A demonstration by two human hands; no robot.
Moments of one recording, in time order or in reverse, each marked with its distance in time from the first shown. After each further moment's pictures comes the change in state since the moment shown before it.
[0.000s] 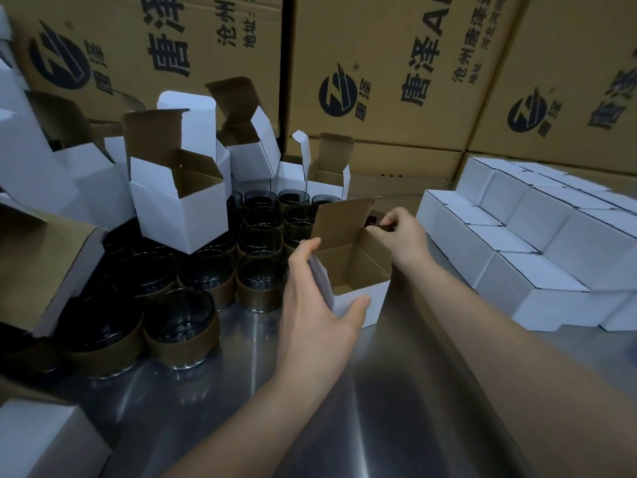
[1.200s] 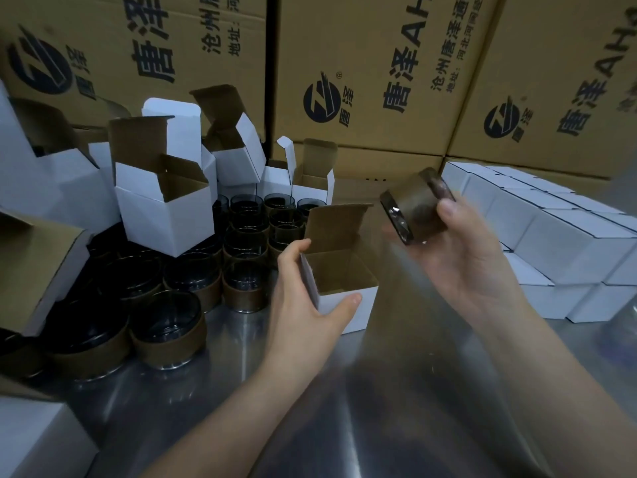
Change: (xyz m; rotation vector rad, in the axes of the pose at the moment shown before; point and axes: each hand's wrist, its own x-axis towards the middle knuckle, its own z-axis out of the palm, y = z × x) left_hand 0.003 -0.002 0.001 -0.083 -0.083 0.007; right_hand -0.101 -0.056 -0.107 1.211 -0.334 -0.112
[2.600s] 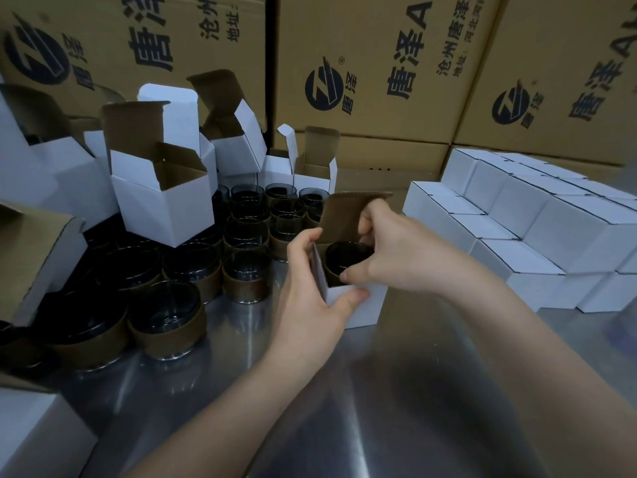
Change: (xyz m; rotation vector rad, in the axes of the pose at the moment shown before) left_hand 0.002 -0.007 0.005 -0.001 -0.061 0.008; right_hand 0.015 0.010 0.049 -1.527 -0.192 0.395
